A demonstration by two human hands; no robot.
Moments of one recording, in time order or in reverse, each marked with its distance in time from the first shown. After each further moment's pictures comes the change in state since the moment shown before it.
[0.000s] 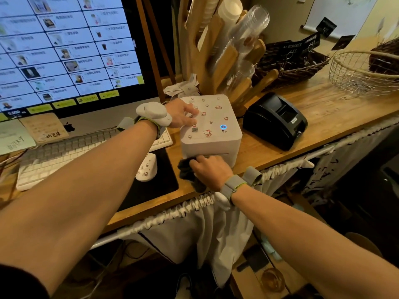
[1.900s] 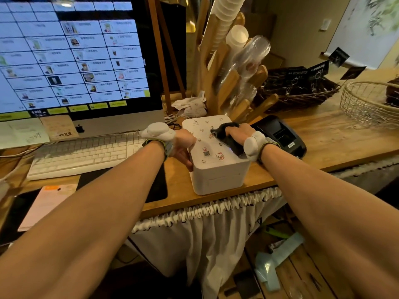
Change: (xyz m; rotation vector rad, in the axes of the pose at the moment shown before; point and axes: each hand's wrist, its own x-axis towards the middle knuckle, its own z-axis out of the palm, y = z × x) left_hand -0.041 0.059 0.028 -0.694 -0.211 -0.651; right_hand 0.034 0.147 -0.068 0.963 -0.077 0.885
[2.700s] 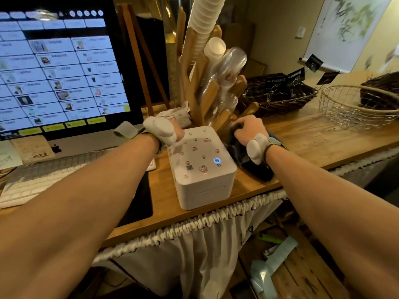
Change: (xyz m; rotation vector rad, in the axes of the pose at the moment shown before) left_hand -0.004 0.061 -0.009 0.736 0.496 0.330; right_hand 0.001 0.009 -0.066 -0.194 0.258 -0.229
